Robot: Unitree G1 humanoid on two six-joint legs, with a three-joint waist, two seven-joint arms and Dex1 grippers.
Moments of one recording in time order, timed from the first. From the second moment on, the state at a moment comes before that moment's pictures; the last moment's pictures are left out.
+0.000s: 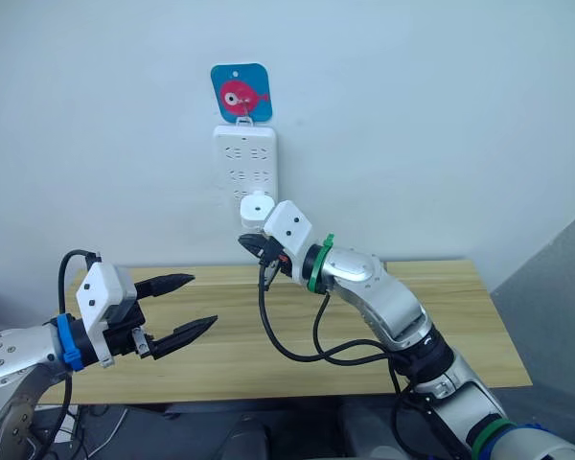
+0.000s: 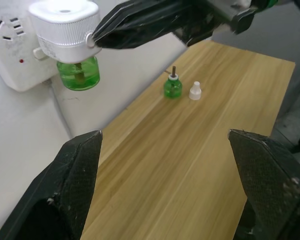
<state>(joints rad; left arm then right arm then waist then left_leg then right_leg) 0.27 0.80 0.48 -0.54 -0.62 0.45 -1.01 -0.62 -0.04 0.46 -0.10 0.10 0.53 0.48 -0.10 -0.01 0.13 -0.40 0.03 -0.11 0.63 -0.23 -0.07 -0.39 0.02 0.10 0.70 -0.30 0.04</state>
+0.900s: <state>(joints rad) 0.20 0.79 0.42 -0.55 -0.63 0.45 -0.96 -0.60 -0.03 0.41 -0.06 0.06 0.57 0.42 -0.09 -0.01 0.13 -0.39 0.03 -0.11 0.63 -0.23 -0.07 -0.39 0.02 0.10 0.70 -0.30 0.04</state>
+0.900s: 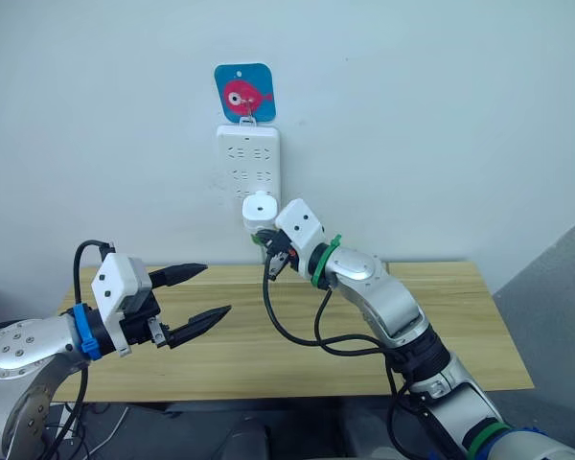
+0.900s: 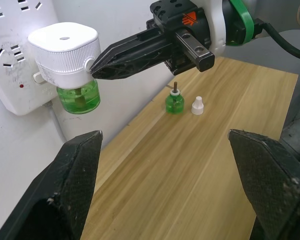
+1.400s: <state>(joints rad) 0.20 0.79 0.41 -0.55 -0.63 0.45 -0.97 -0.60 0.01 0.38 -0.06 0.07 0.60 0.39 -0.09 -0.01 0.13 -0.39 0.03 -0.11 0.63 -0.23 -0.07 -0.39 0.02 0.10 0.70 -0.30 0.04</state>
